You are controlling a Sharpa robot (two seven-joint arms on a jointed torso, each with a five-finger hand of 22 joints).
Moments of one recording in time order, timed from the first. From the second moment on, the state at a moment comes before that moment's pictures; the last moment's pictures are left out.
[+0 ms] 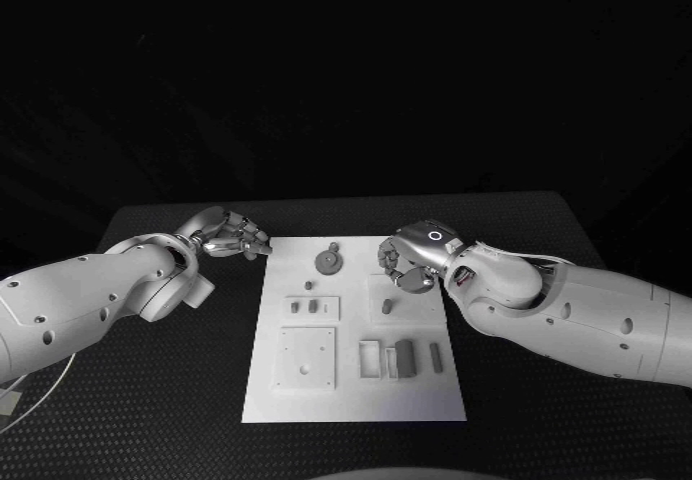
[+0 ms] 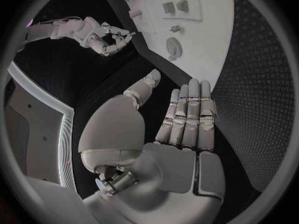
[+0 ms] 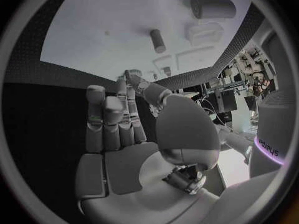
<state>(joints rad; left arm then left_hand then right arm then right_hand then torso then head) 1.26 -0.82 -0.15 1.27 -0.70 -0.28 0.12 1.11 -0.15 0.50 -0.28 0.05 0.85 0.18 0.31 0.47 1.09 0.15 0.07 0.21 0.94 0.09 0.70 0.31 0.02 0.98 -0.01 0.07 0.93 1.12 -0.79 -0.04 1.53 -1.90 -0.38 -0.18 1.17 -0.12 0.78 -0.25 0.05 1.05 0.10 0.36 0.50 1.33 0.05 0.10 0.27 1.29 -0.06 1.23 0.91 0.19 1.20 -0.02 0.83 1.31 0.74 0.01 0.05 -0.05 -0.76</state>
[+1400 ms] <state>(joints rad) 1.26 -0.80 -0.15 1.26 -0.71 -0.28 0.12 1.11 -0.15 0.50 -0.28 0.05 0.85 0.18 0.31 0.47 1.09 0.15 0.07 0.21 0.94 0.09 0.69 0.32 0.02 0.98 -0.01 0.07 0.92 1.01 -0.56 -0.10 1.52 -1.89 -0.36 -0.15 1.16 -0.13 0.78 -0.24 0.05 1.05 0.10 0.36 0.50 1.33 0.04 0.10 0.27 1.29 -0.06 1.23 0.91 0.19 1.20 -0.03 0.83 1.31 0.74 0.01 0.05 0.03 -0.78</state>
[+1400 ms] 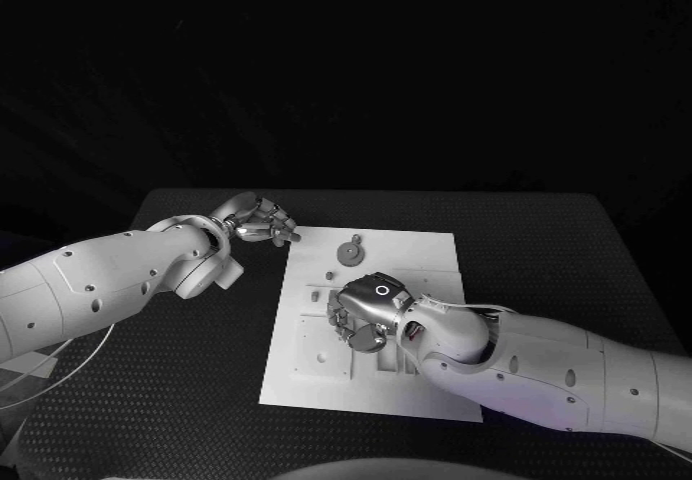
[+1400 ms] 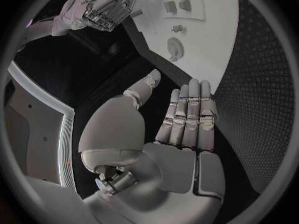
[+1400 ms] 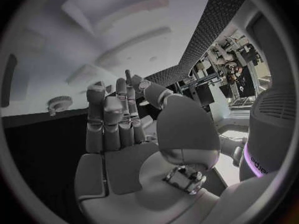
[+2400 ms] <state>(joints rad) 1.26 -0.80 -0.15 1.26 -0.71 -0.28 0.12 1.11 -0.15 0.50 -0.28 0.05 0.85 0.18 0.31 0.47 1.09 0.15 0.07 0.20 0.94 0.09 0.69 0.32 0.02 0.98 -0.01 0.07 0.92 1.00 -0.57 -0.11 1.52 -1.89 -0.34 -0.14 1.16 -0.13 0.78 -0.24 0.05 1.05 0.10 0.36 0.50 1.33 0.05 0.10 0.27 1.29 -0.06 1.23 0.91 0.19 1.20 -0.02 0.83 1.31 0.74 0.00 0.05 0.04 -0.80</state>
